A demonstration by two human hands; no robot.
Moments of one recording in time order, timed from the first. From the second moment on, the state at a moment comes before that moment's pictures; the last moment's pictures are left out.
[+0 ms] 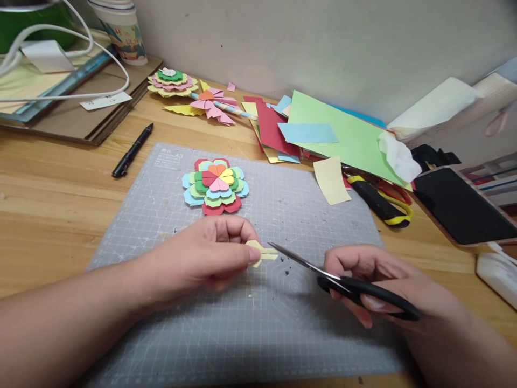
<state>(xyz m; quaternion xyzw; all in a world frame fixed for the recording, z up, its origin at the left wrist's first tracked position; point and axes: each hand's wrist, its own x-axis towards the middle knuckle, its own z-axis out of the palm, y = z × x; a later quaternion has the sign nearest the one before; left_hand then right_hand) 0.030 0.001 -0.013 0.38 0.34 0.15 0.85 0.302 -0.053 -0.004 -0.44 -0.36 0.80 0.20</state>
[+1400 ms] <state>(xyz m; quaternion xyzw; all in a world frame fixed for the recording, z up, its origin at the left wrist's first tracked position) 0.034 0.002 -0.008 0.42 0.38 0.09 0.82 0.305 -0.059 0.005 -0.47 -0.39 0.79 0.10</state>
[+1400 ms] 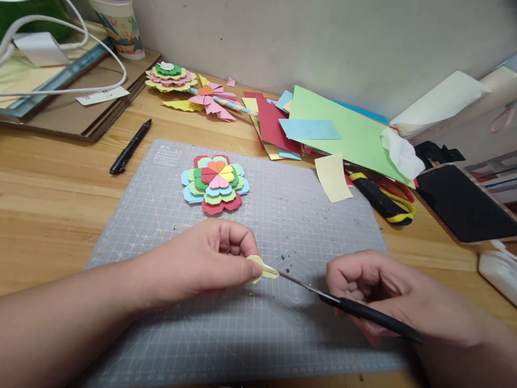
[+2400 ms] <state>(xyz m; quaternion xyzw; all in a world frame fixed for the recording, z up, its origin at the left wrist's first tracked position) 0.031 0.002 -0.011 0.43 0.37 0.14 0.81 0.299 -0.062 0.003 -0.47 -0.42 0.77 0.12</state>
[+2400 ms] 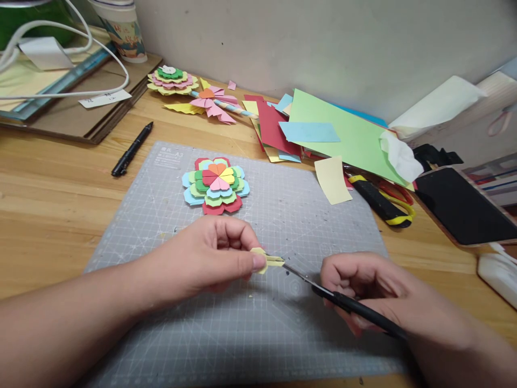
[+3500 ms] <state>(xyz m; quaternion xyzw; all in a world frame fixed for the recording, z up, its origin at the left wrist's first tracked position) 0.034 0.001 -0.010 0.44 0.40 0.15 0.79 0.290 -0.062 -0.006 -0.45 -0.38 0.80 0.14</state>
